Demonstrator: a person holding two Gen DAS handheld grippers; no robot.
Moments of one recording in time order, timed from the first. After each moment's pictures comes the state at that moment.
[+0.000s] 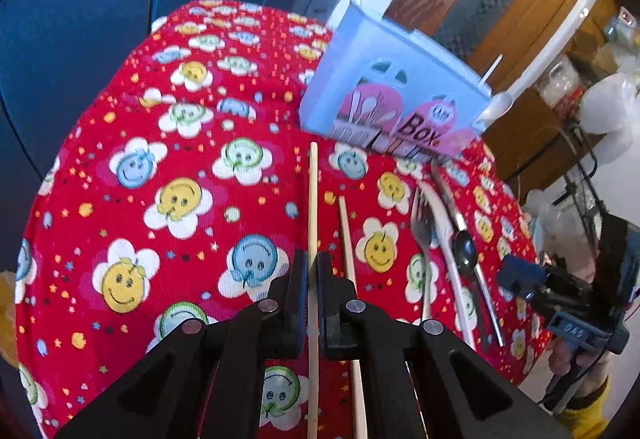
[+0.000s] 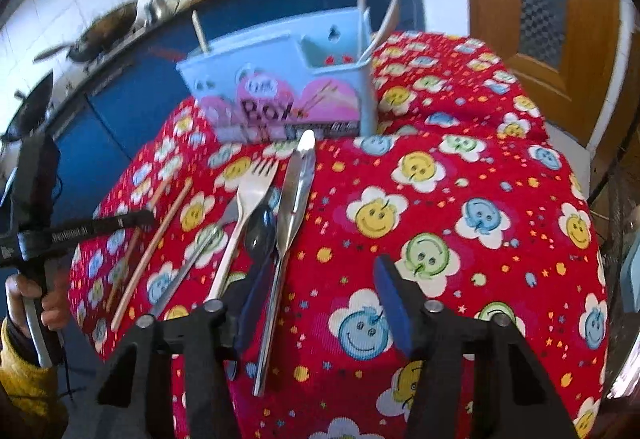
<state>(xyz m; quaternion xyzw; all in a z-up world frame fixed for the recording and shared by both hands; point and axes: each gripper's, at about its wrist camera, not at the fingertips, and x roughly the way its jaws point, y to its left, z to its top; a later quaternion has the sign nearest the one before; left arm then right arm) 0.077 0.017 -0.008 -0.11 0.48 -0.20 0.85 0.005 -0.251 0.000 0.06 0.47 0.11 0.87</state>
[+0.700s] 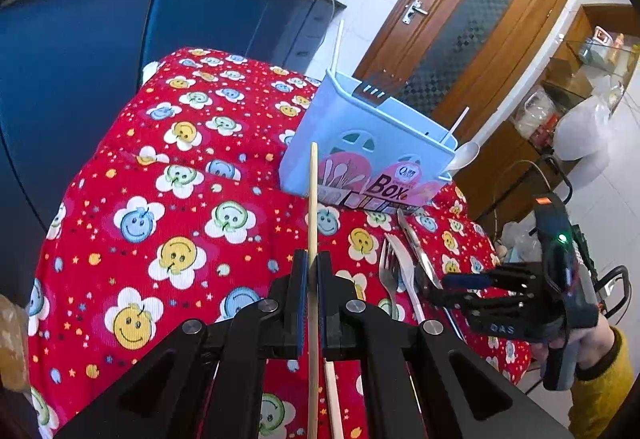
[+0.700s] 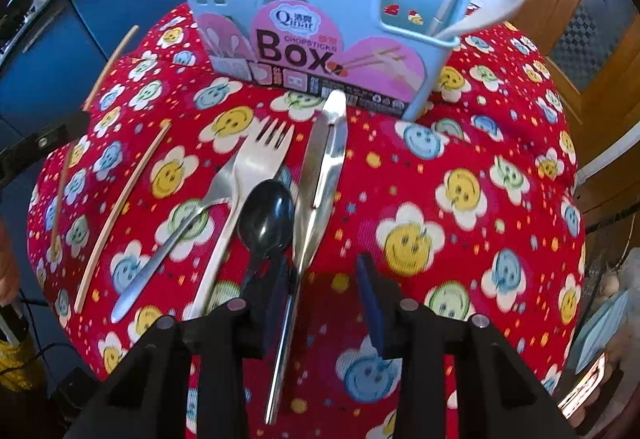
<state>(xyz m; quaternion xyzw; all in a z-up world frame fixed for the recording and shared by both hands) 0.078 0.026 0.021 -0.14 0.41 -0.22 0.87 0.071 -0.205 -0.008 -0.07 0.58 0.10 0.81</state>
